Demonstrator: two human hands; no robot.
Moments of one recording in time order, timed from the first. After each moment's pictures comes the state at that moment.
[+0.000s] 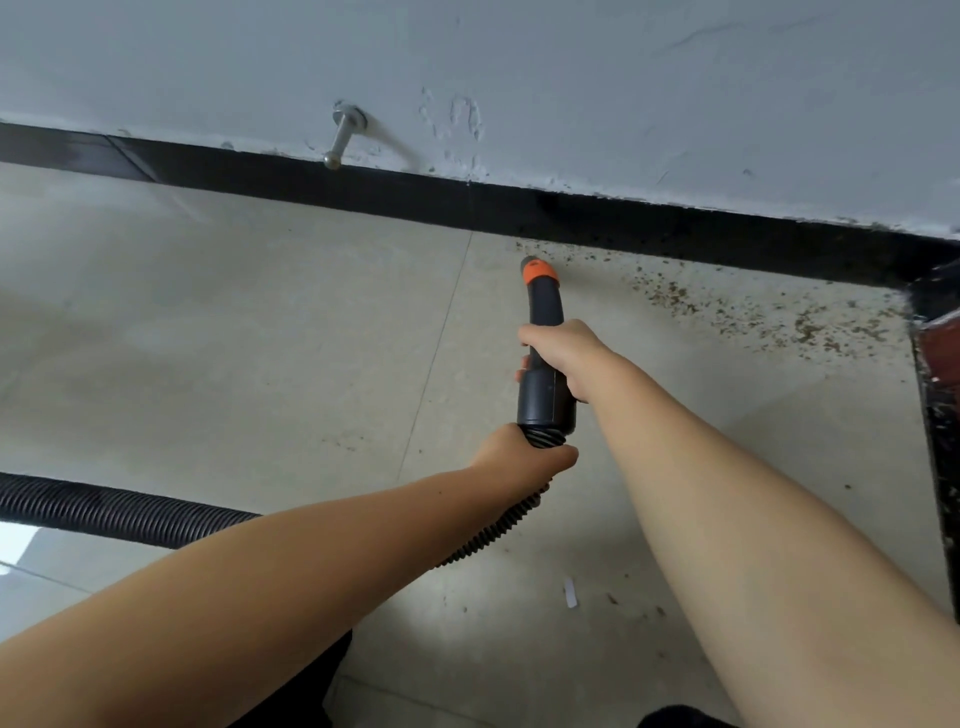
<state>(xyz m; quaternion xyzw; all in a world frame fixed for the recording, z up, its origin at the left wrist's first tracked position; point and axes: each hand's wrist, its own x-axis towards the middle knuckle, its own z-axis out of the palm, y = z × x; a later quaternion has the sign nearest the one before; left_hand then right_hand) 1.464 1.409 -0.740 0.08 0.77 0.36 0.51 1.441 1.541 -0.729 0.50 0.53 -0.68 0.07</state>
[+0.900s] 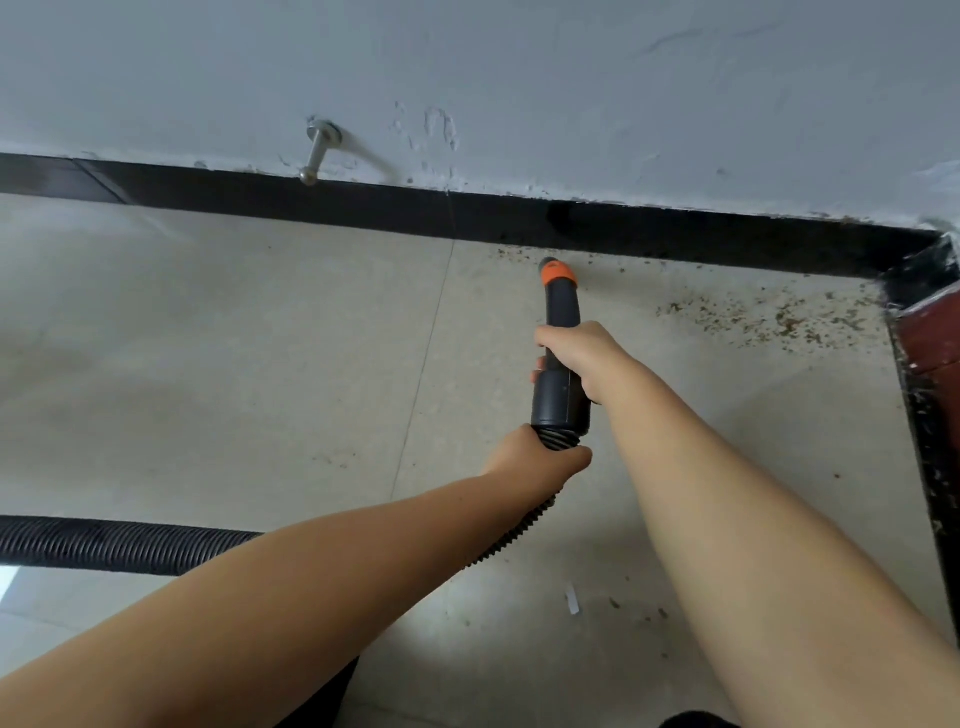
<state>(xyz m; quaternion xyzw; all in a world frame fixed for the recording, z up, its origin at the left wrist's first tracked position) 1.471 1.428 -0.748 0.11 0.78 0.35 0.50 1.453 1.561 -0.730 0.53 0.51 -0.67 0.03</state>
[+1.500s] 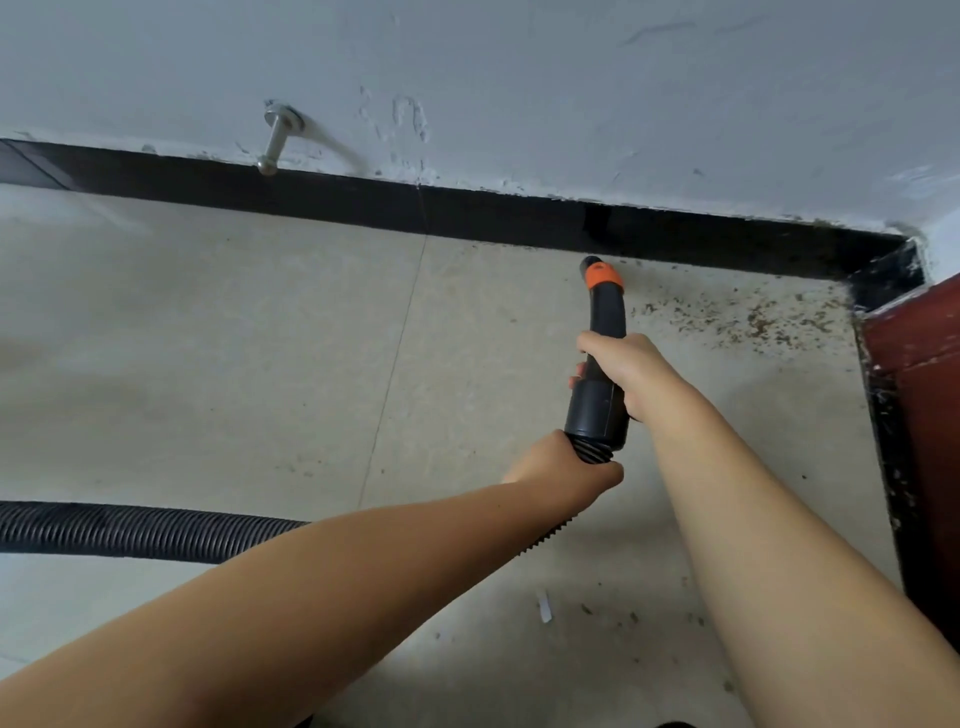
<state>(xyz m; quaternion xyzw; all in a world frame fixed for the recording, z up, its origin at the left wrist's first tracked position) 1.499 1.465 -0.755 0.20 0.77 0.31 0.53 1.500 1.601 -0.735 0.59 0.48 -0.65 -0.01</state>
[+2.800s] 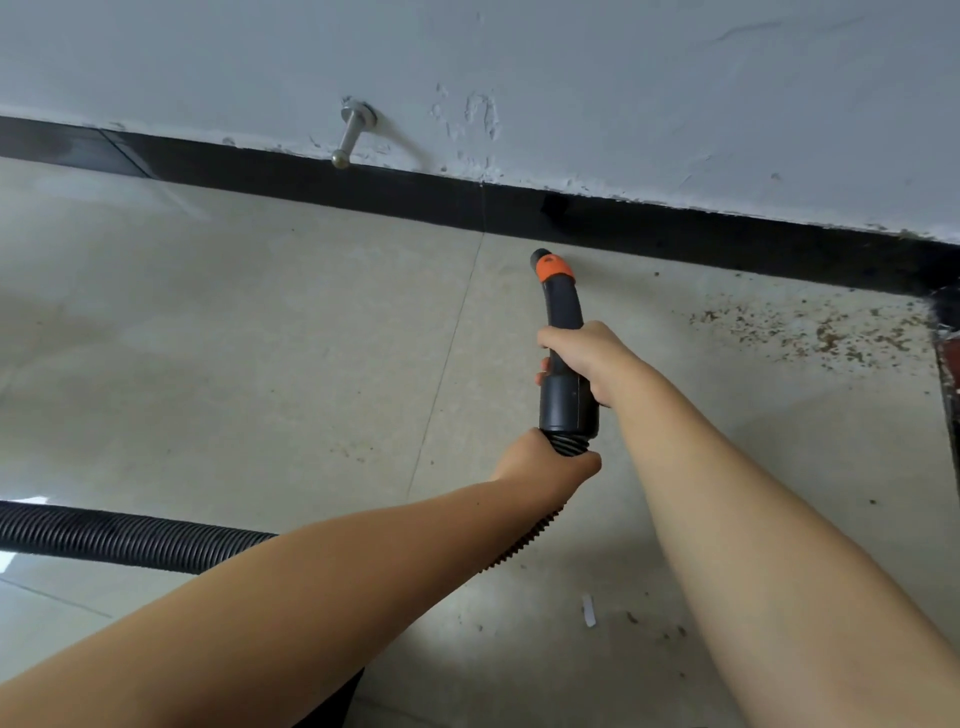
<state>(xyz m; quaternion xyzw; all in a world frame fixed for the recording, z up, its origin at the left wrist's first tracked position) 1.460 1.418 -0.754 0.11 0.78 0.36 0.50 1.433 1.550 -0.737 0.51 0.55 -0.67 0.06</state>
